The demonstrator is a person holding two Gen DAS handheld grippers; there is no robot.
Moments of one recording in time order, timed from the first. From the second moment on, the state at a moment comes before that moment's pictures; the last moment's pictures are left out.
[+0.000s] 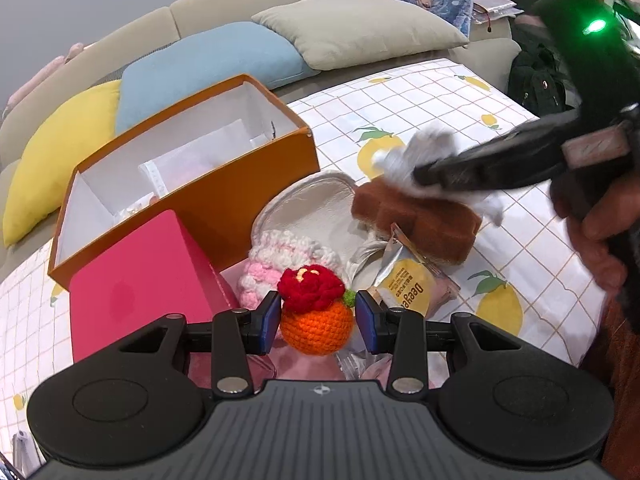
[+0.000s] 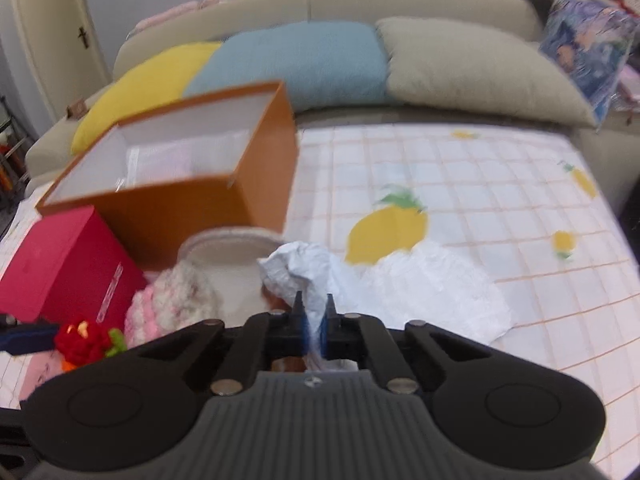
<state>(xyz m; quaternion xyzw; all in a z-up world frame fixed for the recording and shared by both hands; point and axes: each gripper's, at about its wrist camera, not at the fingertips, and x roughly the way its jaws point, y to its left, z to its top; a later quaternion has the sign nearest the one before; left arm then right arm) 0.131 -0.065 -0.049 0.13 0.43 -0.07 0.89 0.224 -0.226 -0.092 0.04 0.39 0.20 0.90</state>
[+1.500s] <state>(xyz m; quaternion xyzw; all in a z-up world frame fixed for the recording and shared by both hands) 0.080 -0.045 -0.027 0.04 0.45 -0.11 0.89 0.148 -0.312 -0.107 0.11 0.53 0.09 0.84</state>
